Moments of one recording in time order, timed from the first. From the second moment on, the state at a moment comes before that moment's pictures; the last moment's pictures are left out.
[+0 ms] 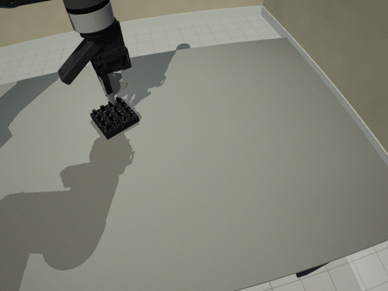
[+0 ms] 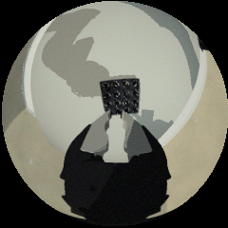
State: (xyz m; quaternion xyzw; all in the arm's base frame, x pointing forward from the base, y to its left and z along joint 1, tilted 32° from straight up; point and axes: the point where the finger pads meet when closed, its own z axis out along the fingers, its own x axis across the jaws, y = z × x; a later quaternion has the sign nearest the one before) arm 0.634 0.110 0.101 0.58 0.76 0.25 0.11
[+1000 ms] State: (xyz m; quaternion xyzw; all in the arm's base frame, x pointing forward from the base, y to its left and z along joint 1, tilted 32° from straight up) arm 0.634 0.110 0.110 0.81 0.51 0.28 0.02
